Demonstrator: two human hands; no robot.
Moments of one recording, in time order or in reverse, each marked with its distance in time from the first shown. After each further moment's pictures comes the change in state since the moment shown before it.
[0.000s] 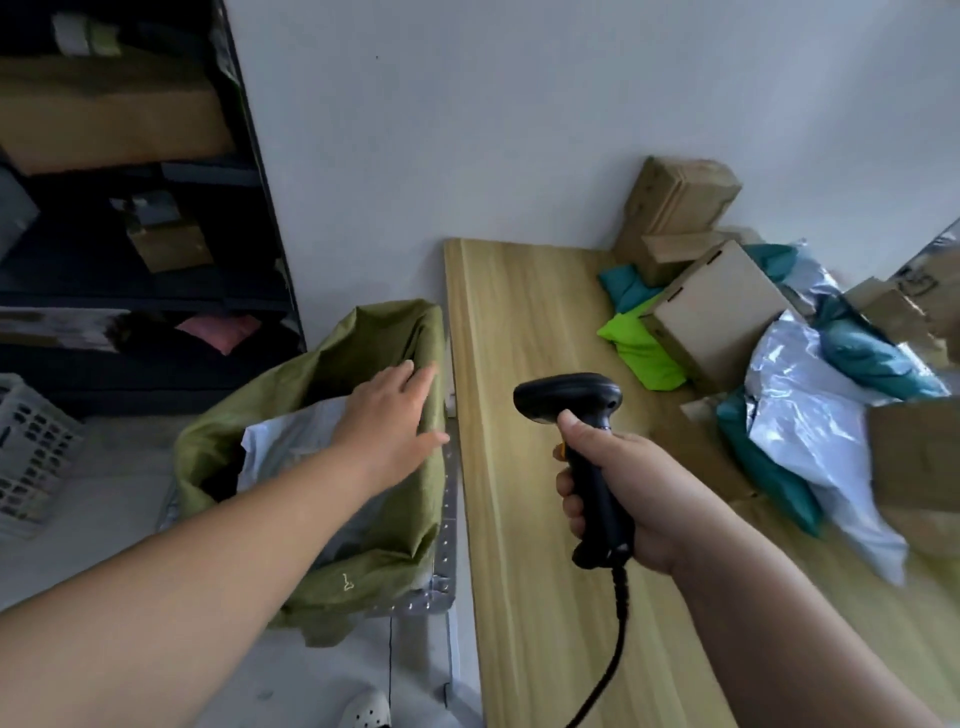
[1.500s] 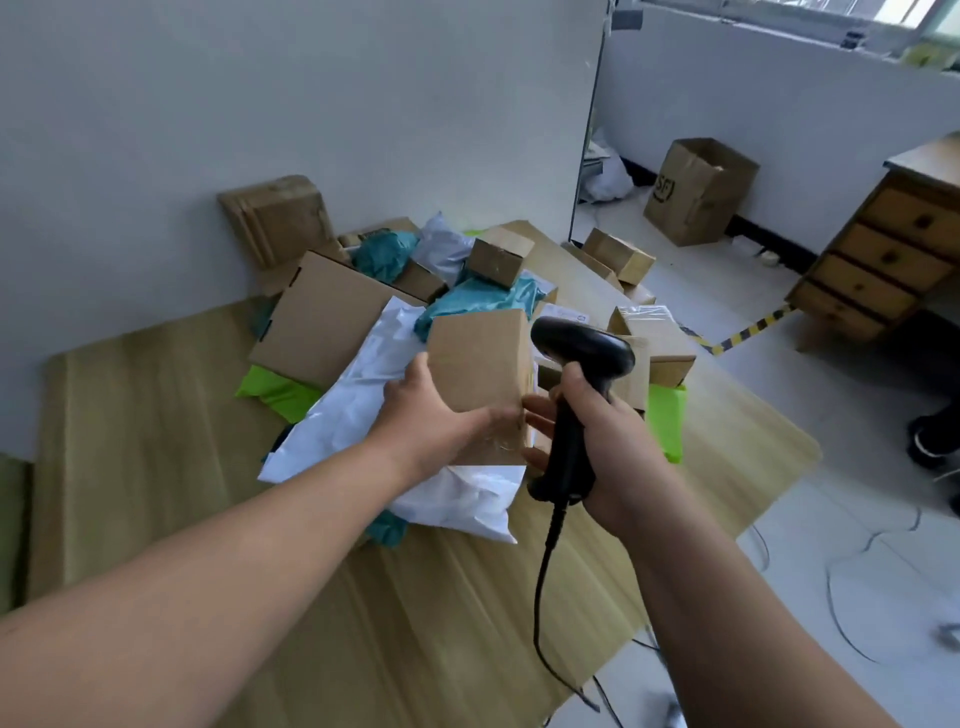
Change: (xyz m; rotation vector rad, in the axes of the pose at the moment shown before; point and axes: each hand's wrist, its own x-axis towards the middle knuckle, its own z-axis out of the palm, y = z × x) left_hand 0.083 0.500 0.096 -0.544 -0.241 0.125; right_hand -0.044 0.025 -0.430 0.589 0.319 -0.408
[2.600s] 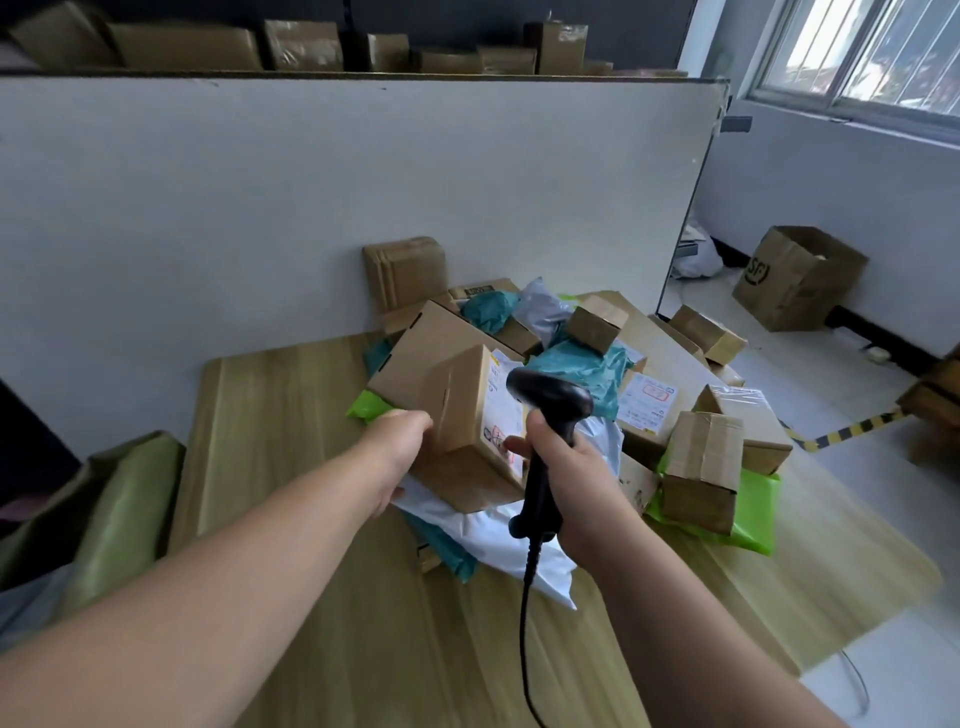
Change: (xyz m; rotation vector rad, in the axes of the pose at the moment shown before) left_hand -0.027 -0.046 -0.089 -0.462 0.253 -0.493; right_hand -0.003 0.025 0.097 -0.319 -0.165 -0.013
